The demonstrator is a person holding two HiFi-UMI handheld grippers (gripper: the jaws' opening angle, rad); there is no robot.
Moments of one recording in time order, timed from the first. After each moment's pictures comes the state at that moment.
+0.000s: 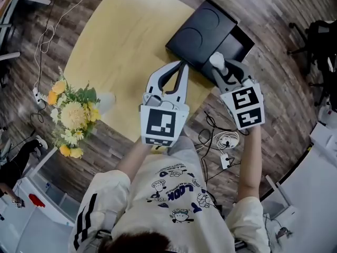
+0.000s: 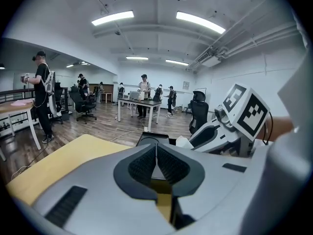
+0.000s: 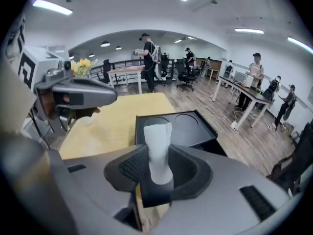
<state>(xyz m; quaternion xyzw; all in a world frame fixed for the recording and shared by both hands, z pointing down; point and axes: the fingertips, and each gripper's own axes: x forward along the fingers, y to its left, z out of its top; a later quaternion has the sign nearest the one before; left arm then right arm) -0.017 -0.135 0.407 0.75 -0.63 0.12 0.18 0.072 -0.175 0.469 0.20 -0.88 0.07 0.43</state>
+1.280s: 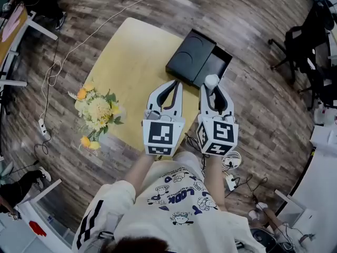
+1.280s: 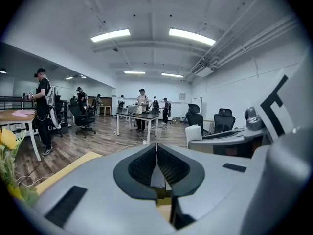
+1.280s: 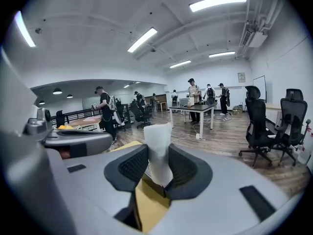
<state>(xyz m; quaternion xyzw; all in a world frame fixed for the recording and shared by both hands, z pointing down) -0.012 -0.081 0.316 0.76 -0.63 0.08 0.11 0.079 -0.108 0.335 0.49 -0.85 0.13 0.14</state>
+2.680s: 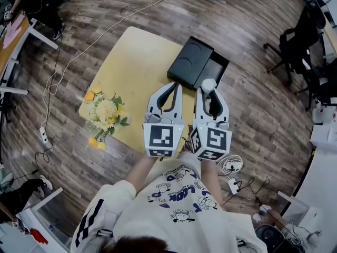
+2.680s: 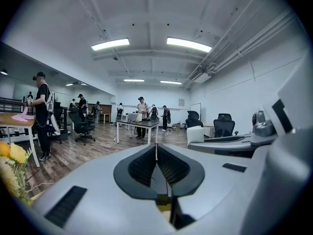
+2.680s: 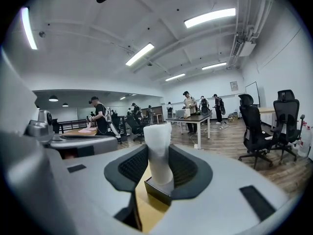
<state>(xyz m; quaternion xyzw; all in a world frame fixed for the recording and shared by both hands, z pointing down) -0.022 -0.069 0.286 0.76 -0.64 0.05 0.07 0.063 -0.086 0.302 0.53 -0.84 0.10 0.07</state>
